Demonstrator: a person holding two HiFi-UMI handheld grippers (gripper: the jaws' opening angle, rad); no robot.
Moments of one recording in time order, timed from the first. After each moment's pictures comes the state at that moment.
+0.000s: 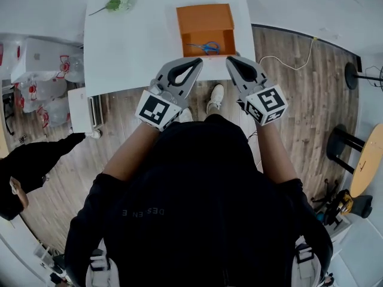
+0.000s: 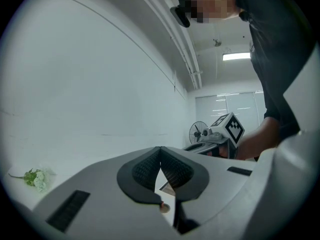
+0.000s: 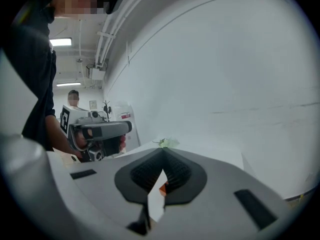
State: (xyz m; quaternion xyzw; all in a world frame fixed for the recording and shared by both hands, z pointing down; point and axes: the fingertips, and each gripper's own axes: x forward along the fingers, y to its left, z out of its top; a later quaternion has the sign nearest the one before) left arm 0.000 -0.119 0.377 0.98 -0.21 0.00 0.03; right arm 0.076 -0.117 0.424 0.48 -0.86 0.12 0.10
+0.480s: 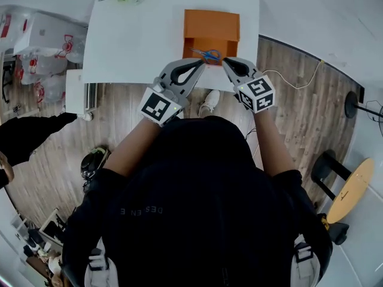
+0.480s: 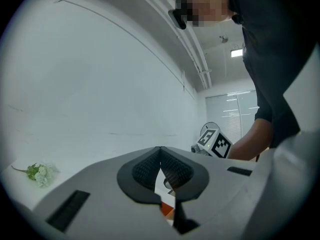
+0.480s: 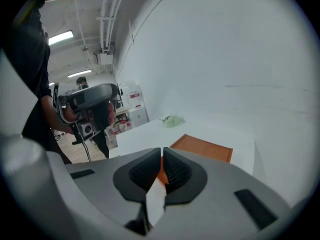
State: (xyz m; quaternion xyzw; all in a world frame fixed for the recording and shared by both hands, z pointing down) left arm 0.029 -0.159 0.403 0.96 -0.27 -0.01 0.05; right arm 0.103 -0.182 0.518 0.38 -0.89 0.16 0.20
